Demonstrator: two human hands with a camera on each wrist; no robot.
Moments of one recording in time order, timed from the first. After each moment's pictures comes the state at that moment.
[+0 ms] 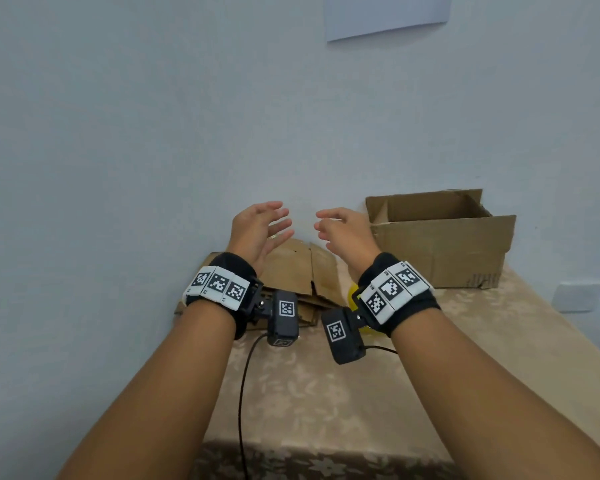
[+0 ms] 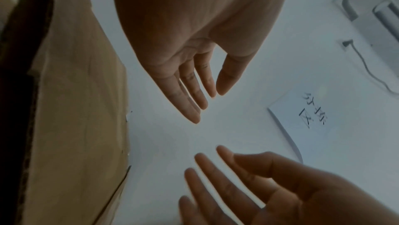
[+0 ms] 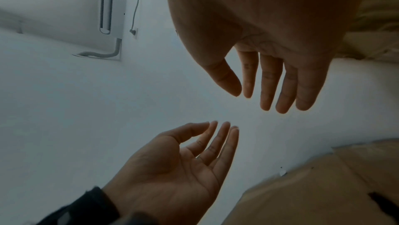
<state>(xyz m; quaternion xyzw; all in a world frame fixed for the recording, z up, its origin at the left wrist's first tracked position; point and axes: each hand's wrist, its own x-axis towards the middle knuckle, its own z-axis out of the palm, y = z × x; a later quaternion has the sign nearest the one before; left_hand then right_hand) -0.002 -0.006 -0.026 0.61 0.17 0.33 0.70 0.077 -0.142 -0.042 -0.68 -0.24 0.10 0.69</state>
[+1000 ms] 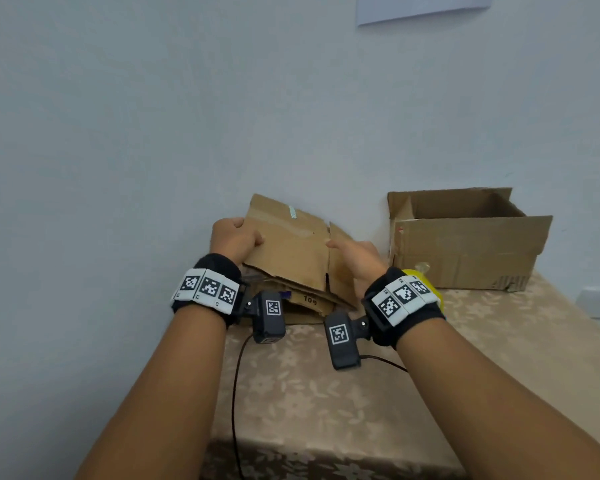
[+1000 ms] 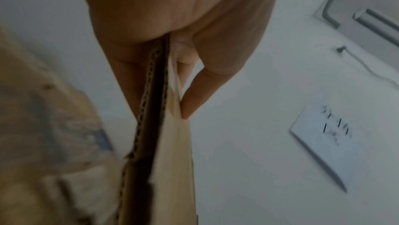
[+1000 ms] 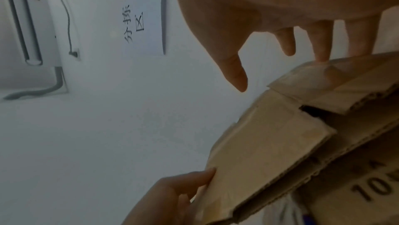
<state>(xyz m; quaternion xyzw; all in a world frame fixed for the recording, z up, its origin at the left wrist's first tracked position) -0.037 0.050 -0.034 0.71 0.34 0.30 0.54 0.079 -0.113 -0.080 -0.68 -0.07 0.24 0.69</state>
